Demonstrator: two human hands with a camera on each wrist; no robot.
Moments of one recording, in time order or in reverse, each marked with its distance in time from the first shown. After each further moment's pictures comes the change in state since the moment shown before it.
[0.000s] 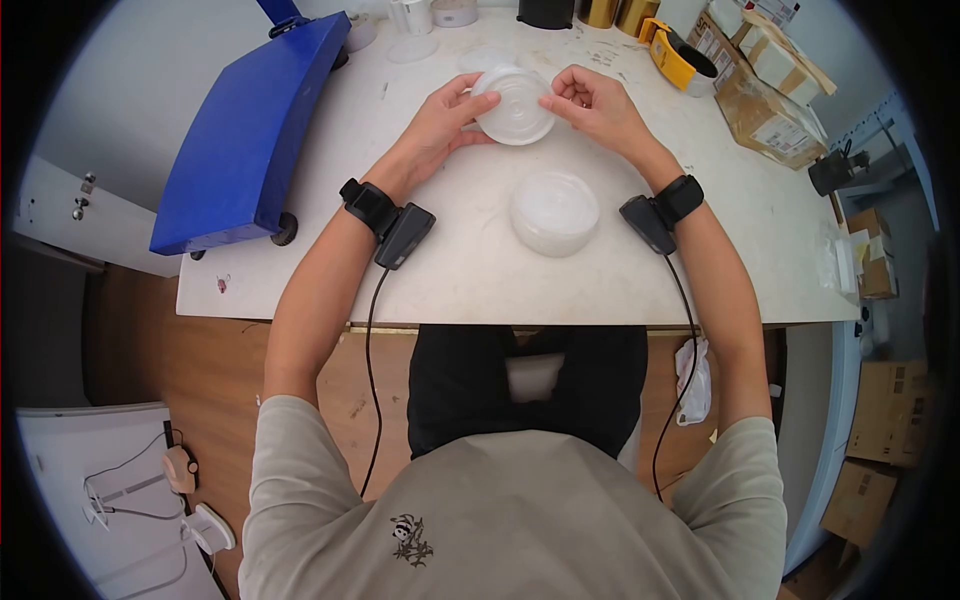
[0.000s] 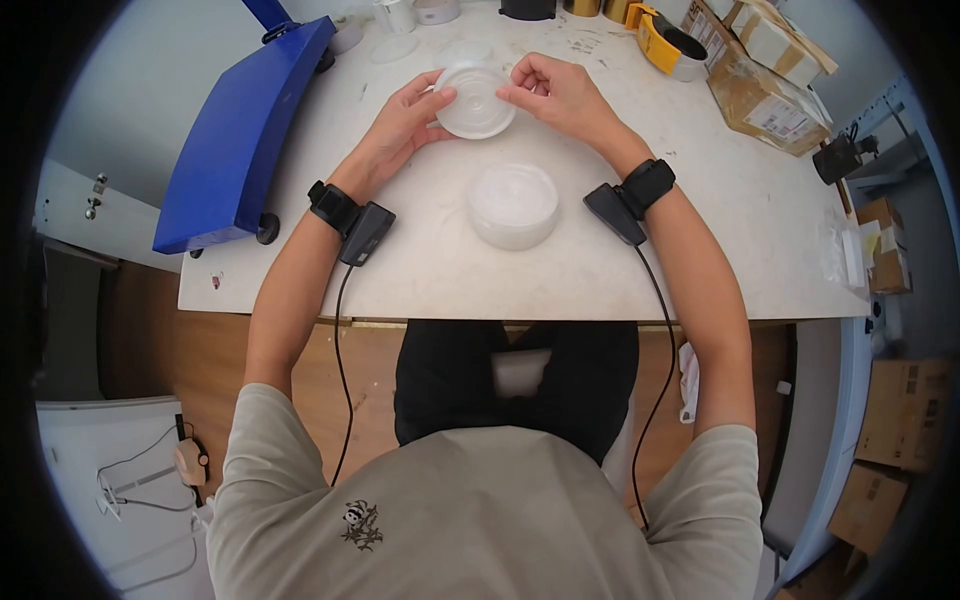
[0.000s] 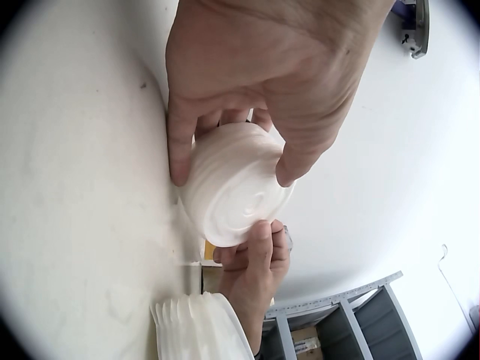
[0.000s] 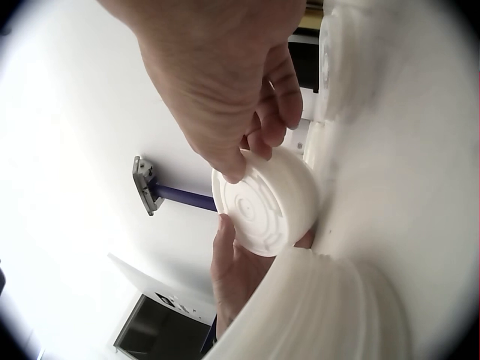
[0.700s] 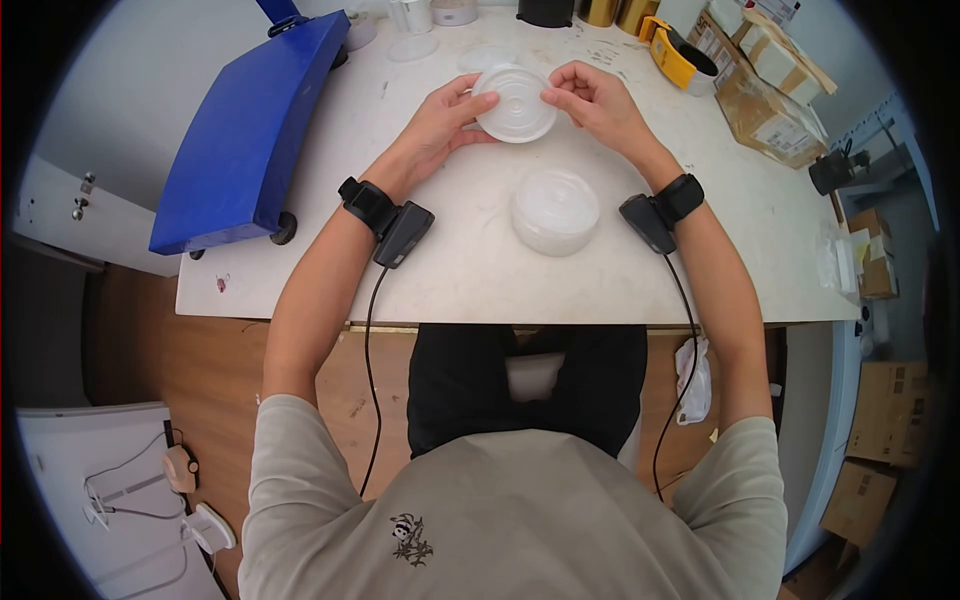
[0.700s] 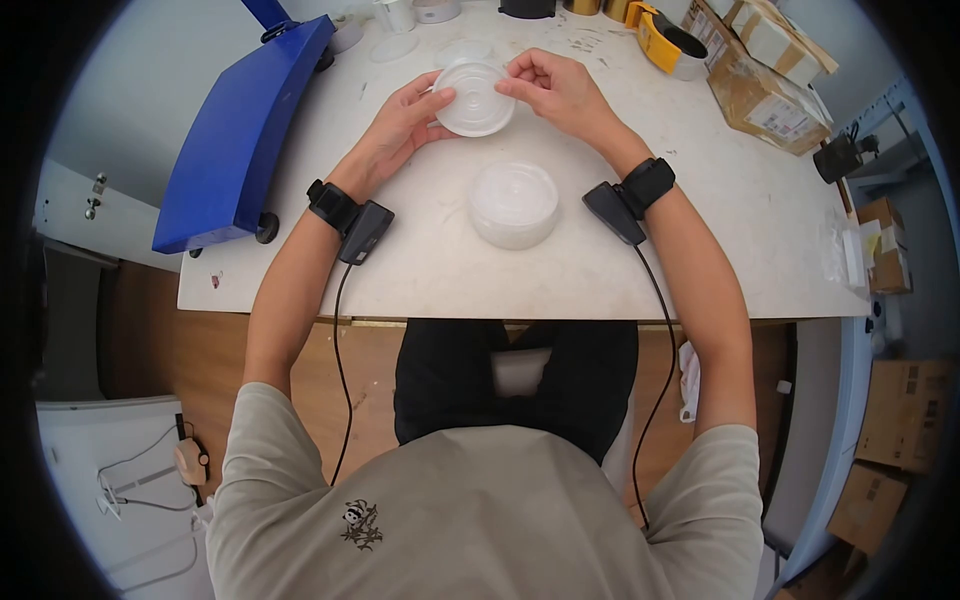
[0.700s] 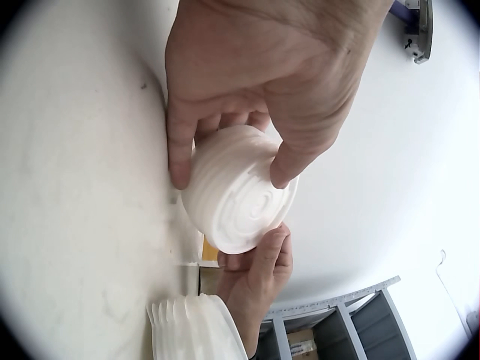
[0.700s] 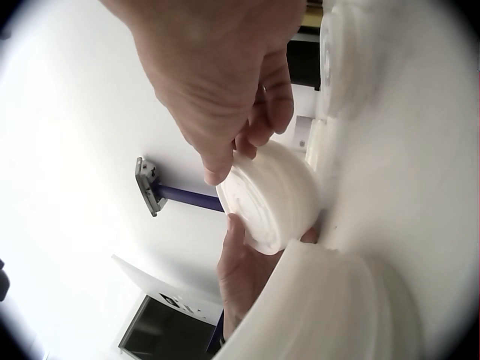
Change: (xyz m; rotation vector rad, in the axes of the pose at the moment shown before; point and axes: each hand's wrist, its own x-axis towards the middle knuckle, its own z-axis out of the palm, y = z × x) left_hand 0.003 -0.005 -0.004 -0.043 -0.042 0.008; right_hand -0.001 -0.004 0.000 0.164 -0.013 0.024
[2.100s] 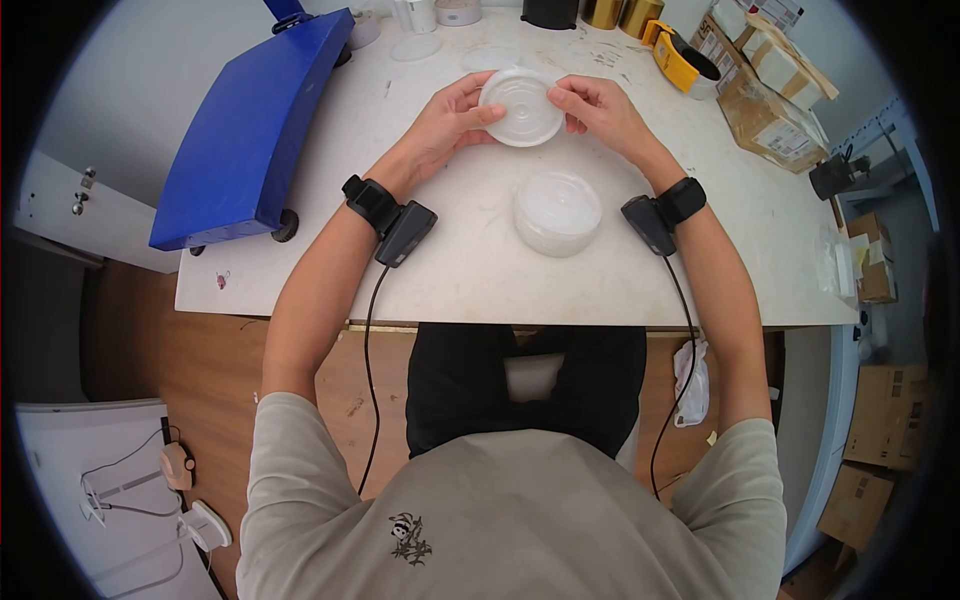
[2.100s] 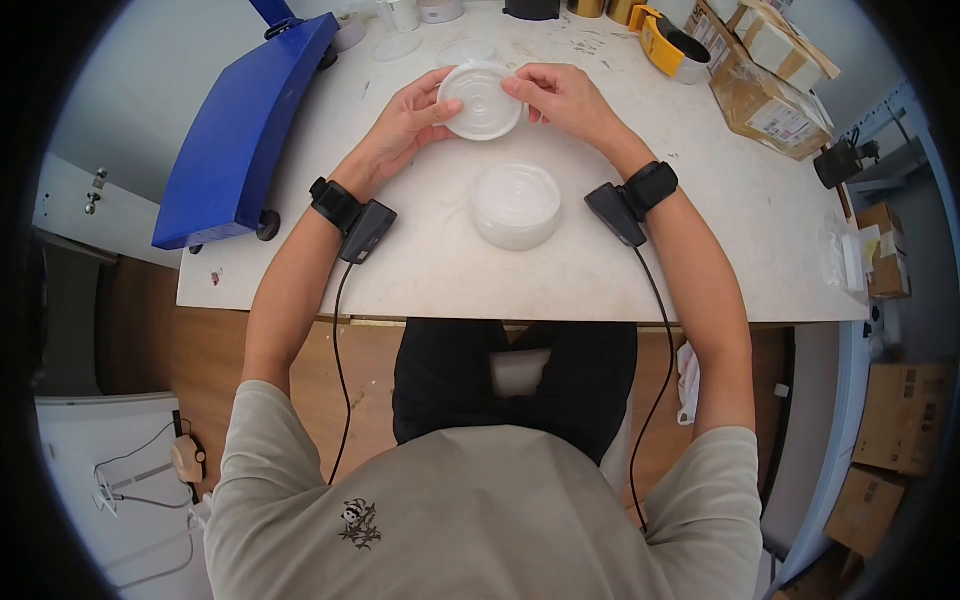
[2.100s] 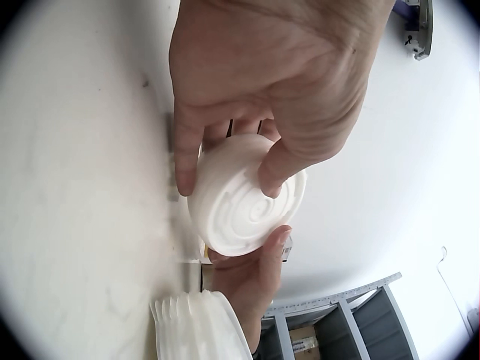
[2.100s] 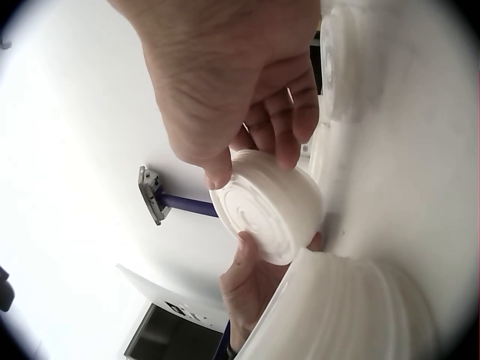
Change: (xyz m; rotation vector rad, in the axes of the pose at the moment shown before) left_hand -0.004 0.000 0.001 0.065 -0.043 0.056; right_hand -0.001 0.000 -0.003 -0.019 -0.095 0.068
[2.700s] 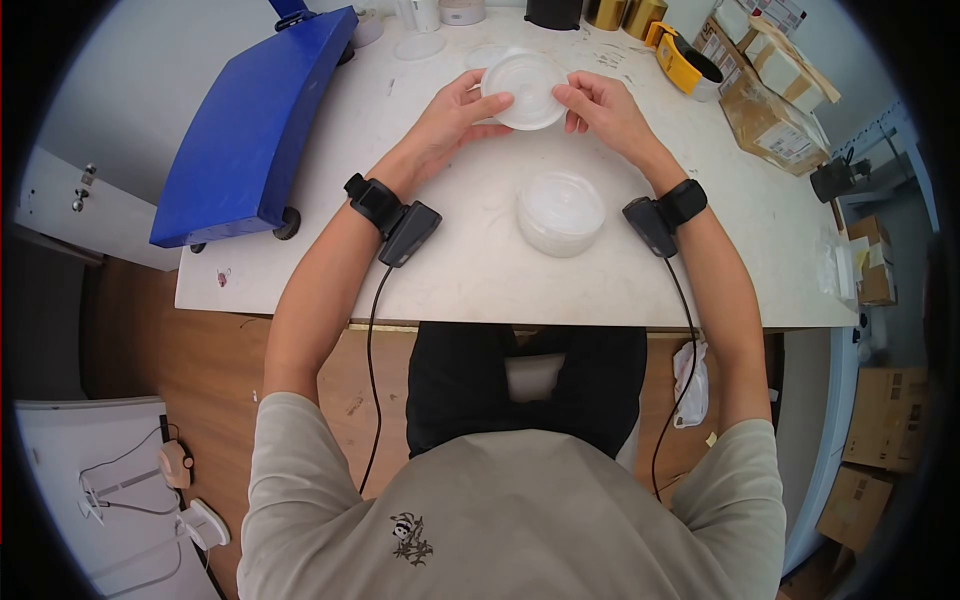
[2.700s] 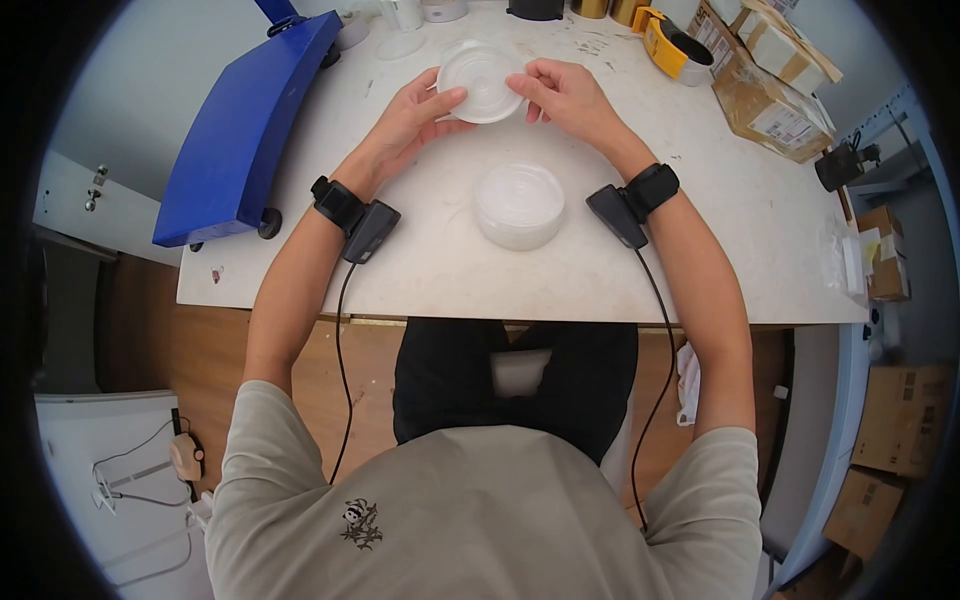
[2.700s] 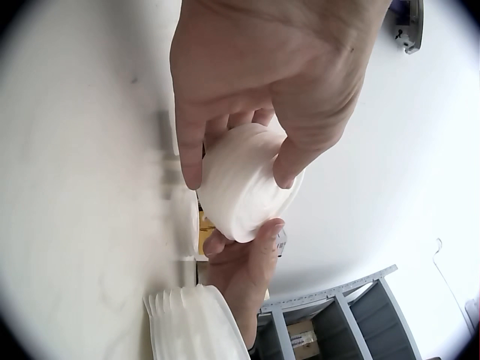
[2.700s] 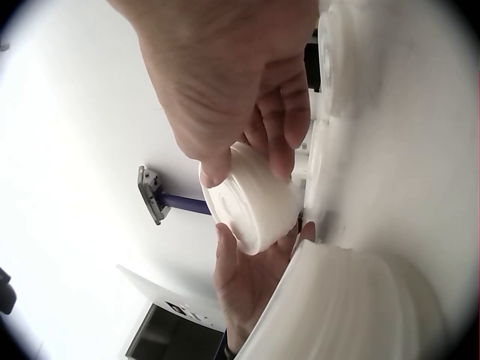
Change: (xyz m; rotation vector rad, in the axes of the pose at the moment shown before) left_hand 0.001 0.005 0.007 0.004 0.070 0.014; right_hand 0.001 0.000 0.001 -0.012 0.015 0.031
